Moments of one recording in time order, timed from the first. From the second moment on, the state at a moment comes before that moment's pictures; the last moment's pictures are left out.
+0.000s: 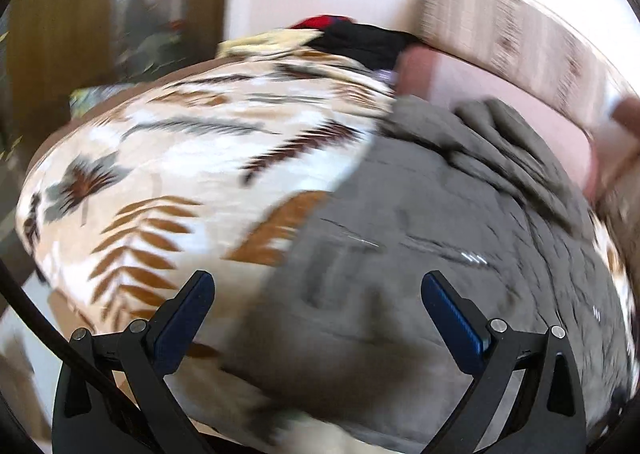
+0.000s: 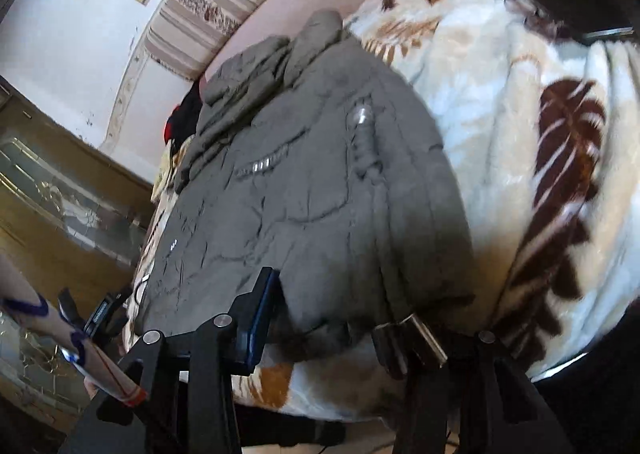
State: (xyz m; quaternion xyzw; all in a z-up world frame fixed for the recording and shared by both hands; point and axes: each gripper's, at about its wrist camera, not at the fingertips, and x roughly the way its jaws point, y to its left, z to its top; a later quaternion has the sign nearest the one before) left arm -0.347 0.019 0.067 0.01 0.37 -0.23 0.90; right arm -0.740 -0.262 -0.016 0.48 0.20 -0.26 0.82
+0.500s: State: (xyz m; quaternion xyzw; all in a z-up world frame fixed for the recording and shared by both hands) left arm -0.321 0.042 0.026 -0.12 0.50 -0.29 0.81; right arm -0.753 -0.273 -0.017 0.49 0.17 -0.30 0.80
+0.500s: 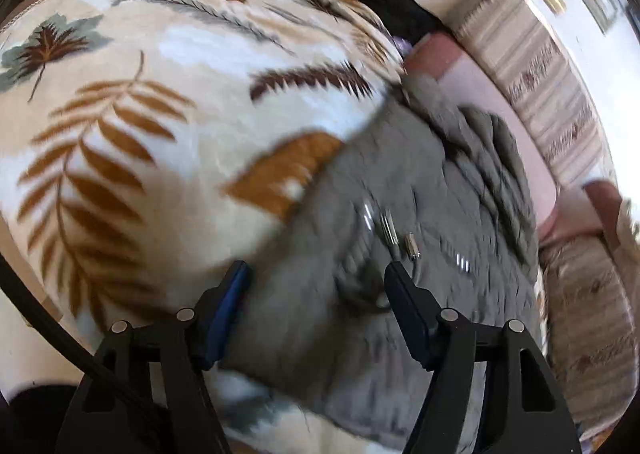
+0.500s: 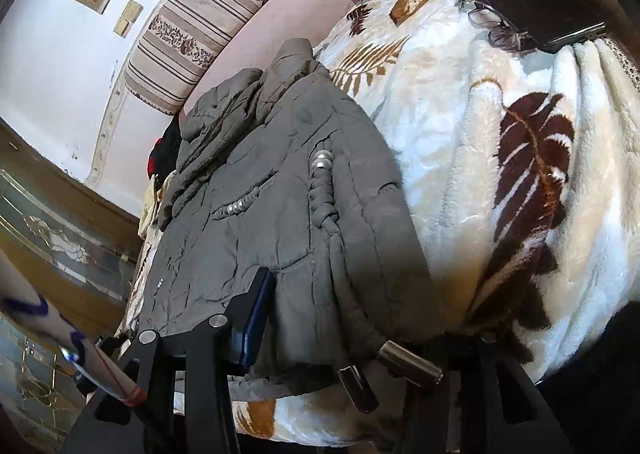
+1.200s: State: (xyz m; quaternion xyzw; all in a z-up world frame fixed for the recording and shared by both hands) left arm -0.398 -0.009 0.033 0.07 0.39 -0.29 0.87; right arm -0.734 -0.268 -0.011 0.43 0.21 -0.31 0.82
